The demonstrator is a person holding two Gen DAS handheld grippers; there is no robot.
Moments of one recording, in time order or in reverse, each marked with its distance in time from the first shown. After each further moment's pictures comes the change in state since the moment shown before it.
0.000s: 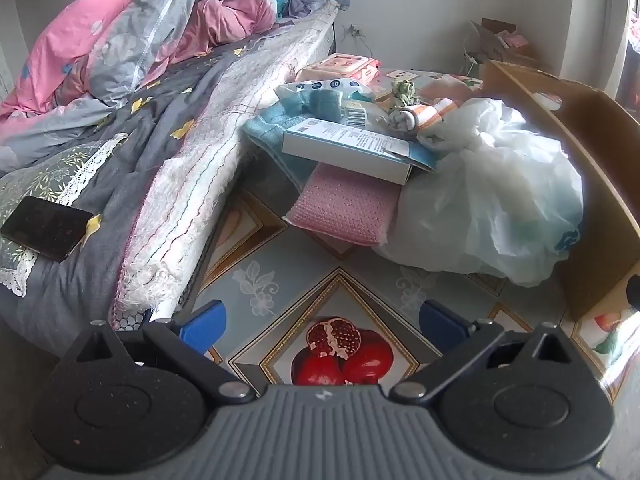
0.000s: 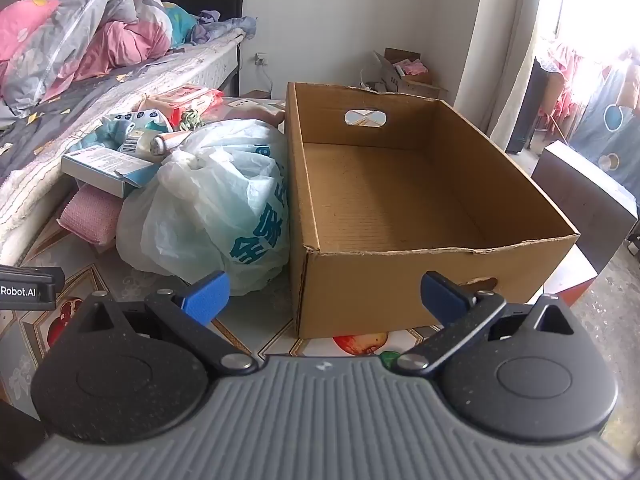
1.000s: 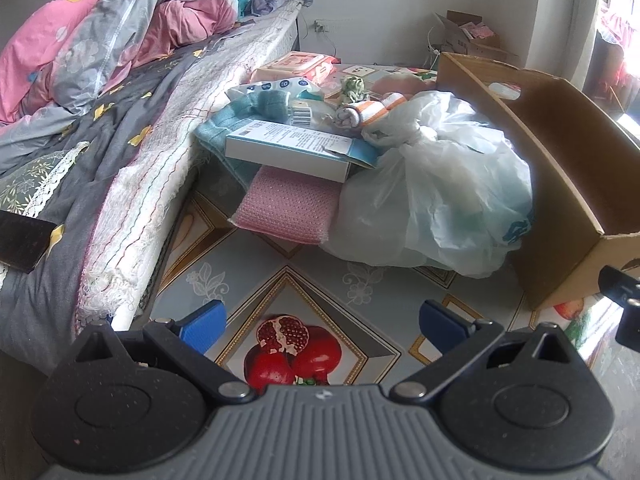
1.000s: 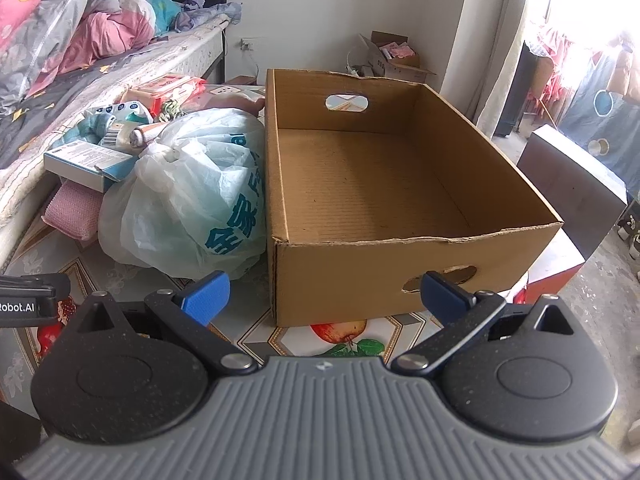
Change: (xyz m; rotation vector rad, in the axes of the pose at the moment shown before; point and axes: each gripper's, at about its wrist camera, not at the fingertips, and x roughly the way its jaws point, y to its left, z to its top) left arm -0.005 -0.027 0.002 0.055 0.023 -0.100; right arm 0.000 -0.016 0.002 0.023 0.056 -0.040
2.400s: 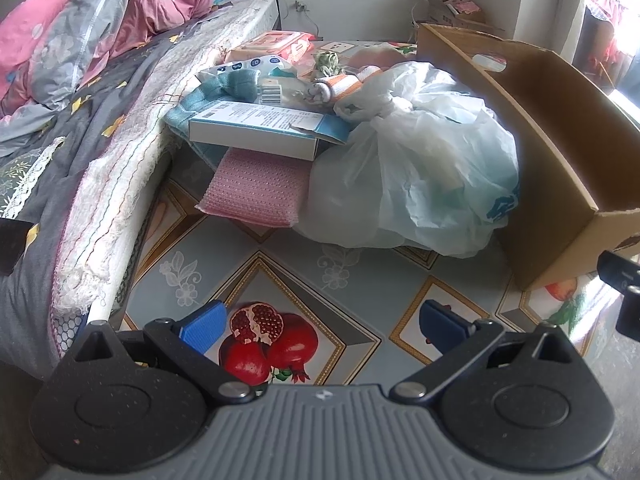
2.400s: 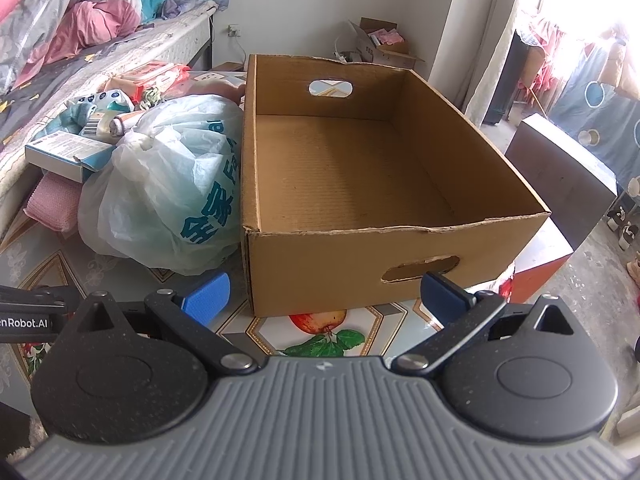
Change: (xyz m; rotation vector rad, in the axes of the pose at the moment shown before) left arm 0.014 -0.015 0.002 0.038 0.065 -0.025; right arm 0.008 -0.007 0.002 -0.002 0.044 -0.032
